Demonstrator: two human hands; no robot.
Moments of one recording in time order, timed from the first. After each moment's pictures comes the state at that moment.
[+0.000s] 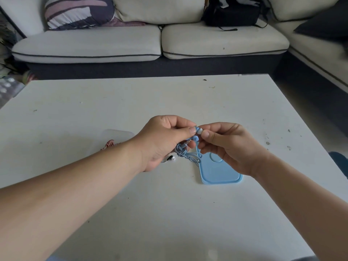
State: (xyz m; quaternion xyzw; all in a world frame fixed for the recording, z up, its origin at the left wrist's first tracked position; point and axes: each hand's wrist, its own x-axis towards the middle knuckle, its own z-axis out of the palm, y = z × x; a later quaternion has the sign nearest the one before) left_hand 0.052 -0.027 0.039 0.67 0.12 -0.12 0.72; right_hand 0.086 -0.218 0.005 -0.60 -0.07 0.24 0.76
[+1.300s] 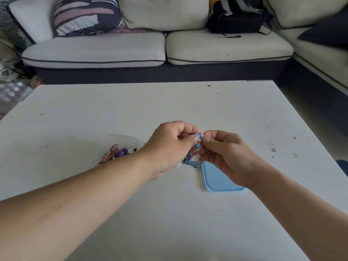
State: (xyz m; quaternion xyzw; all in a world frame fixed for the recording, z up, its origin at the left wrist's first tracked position) left_hand 0.051 -0.029 0.029 0.78 0.07 -0.06 0.62; right_hand 0.084 -0.203 -0.005 -0.57 -0.03 0.25 0.78
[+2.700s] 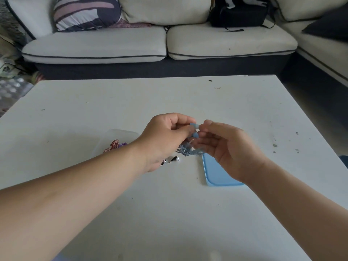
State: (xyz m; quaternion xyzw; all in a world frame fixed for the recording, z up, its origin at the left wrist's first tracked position) left_hand 0.055 -0.022 0.030 0.73 0.11 -0.05 0.67; right_hand 0.080 -0.194 0.012 -0.52 0.05 0.24 0.82
